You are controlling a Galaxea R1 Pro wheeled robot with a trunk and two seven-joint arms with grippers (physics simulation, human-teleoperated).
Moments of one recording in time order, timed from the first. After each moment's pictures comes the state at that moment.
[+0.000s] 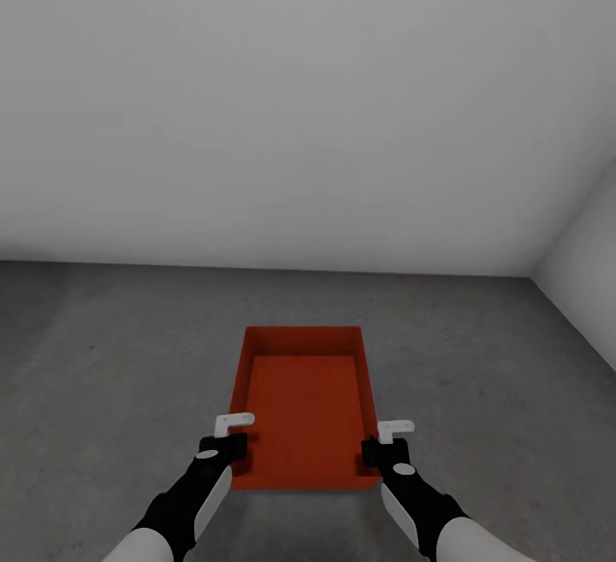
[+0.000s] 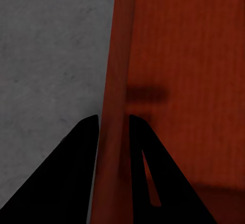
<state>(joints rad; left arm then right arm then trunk) -0.52 -0.08 -0.16 -0.59 0.19 0.20 0.27 -0.60 0.08 0.30 -0.33 -0.20 -0.05 -0.20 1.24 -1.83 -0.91</state>
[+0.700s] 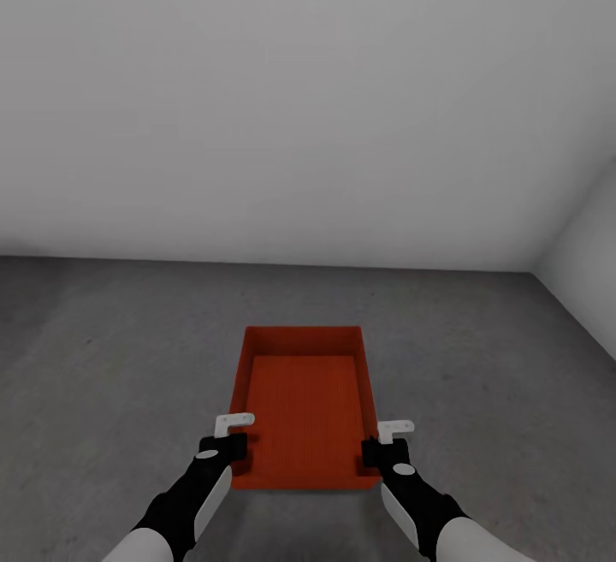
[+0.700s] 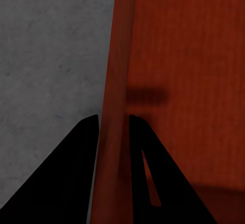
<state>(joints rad) -0.52 -0.08 -0.16 -0.59 0.19 0.20 0.27 -0.60 0.08 0.30 -0.33 -0.20 -0.05 -0.20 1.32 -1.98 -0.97</state>
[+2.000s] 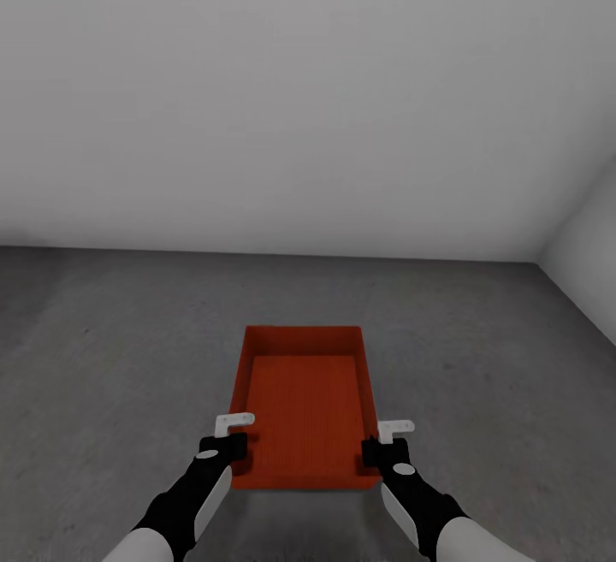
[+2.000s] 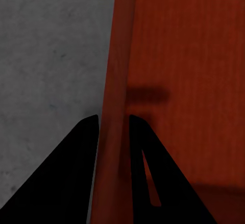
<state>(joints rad) -0.52 -0.08 -0.16 -0.59 0.19 0.20 0.27 -0.60 0.08 0.30 -0.33 -0.20 -0.05 -0.20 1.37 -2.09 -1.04</state>
